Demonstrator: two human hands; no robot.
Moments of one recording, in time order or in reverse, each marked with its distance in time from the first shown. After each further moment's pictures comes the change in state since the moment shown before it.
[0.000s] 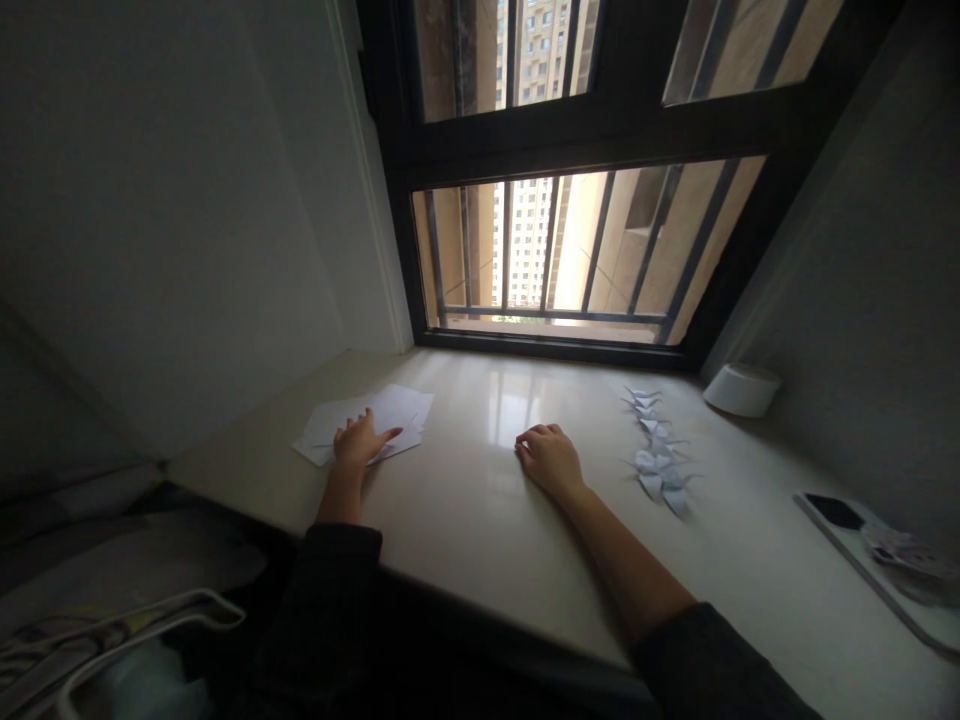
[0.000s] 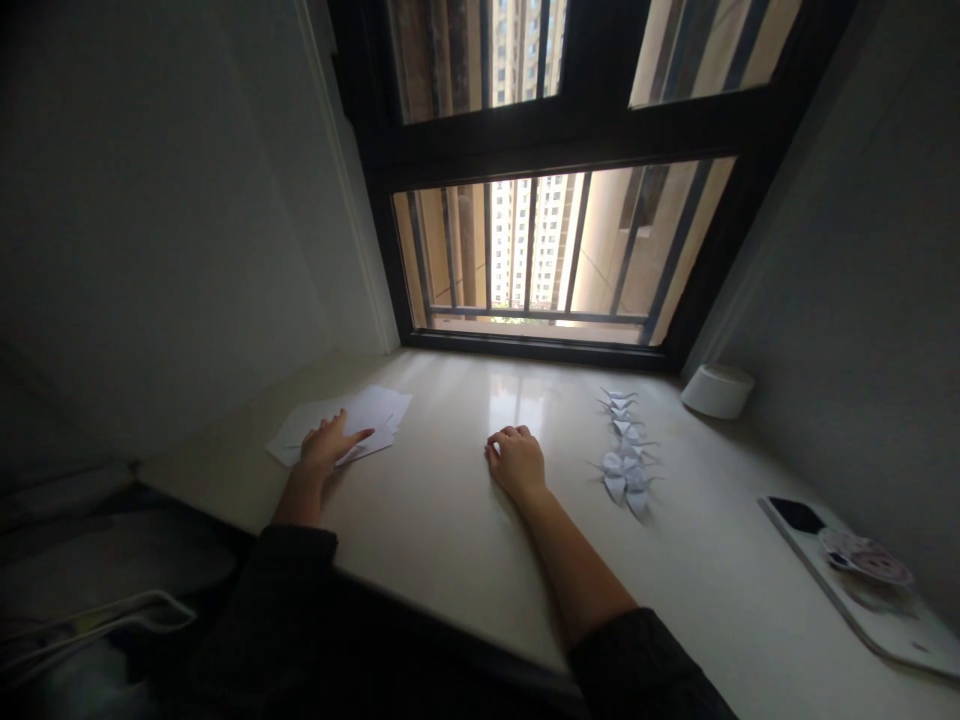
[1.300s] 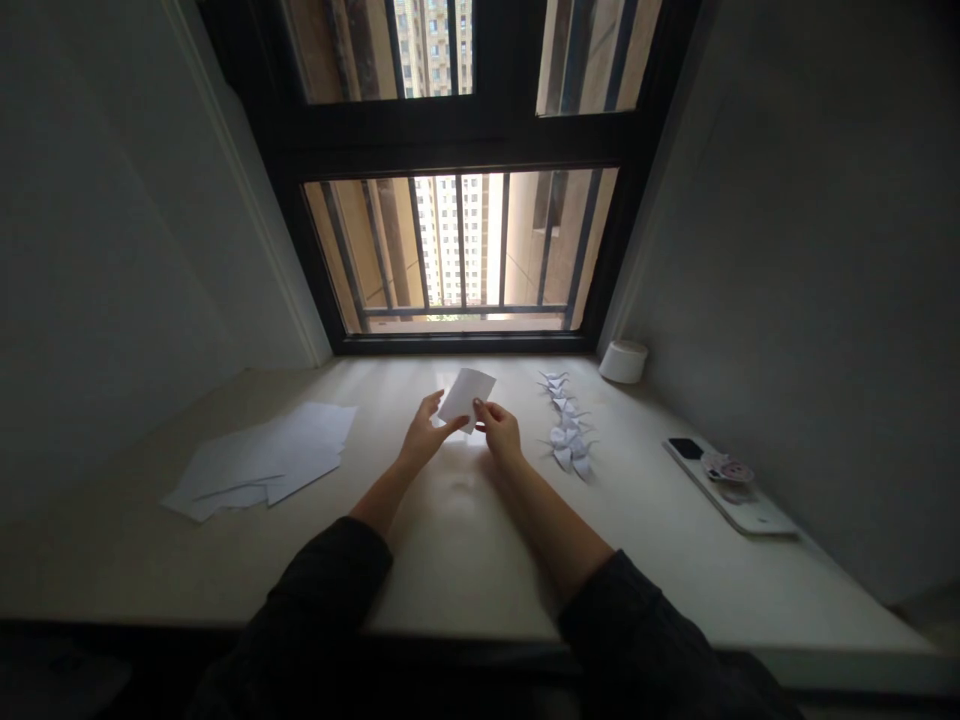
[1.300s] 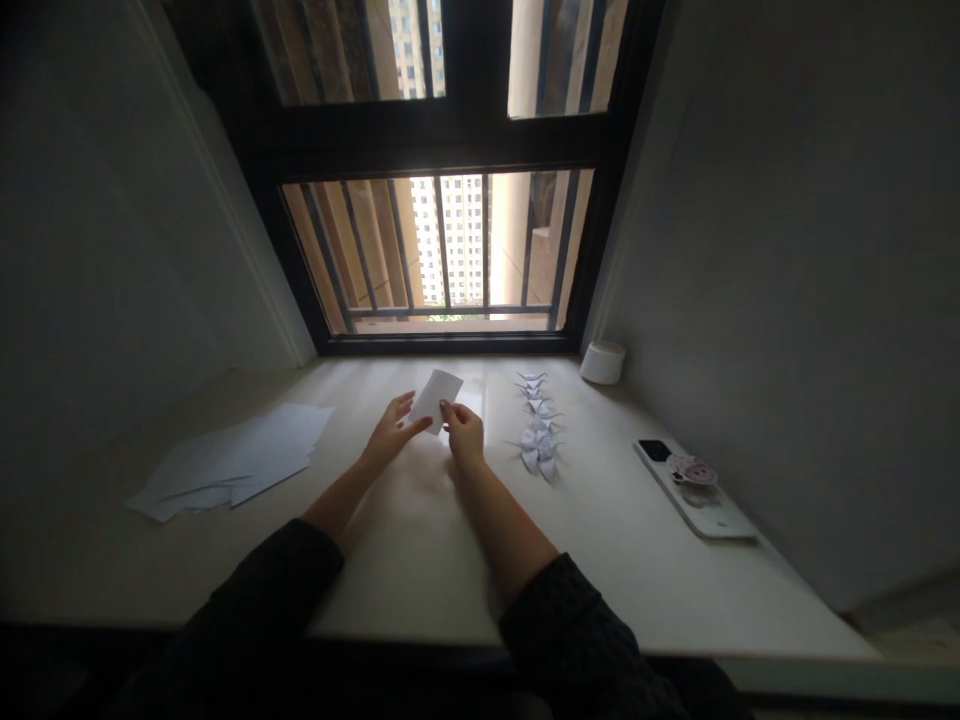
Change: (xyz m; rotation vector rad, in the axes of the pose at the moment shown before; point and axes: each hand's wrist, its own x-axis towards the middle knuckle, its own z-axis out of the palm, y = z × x) left_hand -0.058 0.214 0.034 -1.204 -0.206 0.469; right_hand 0.025 0.021 -0.005 1.304 0.389 0.508
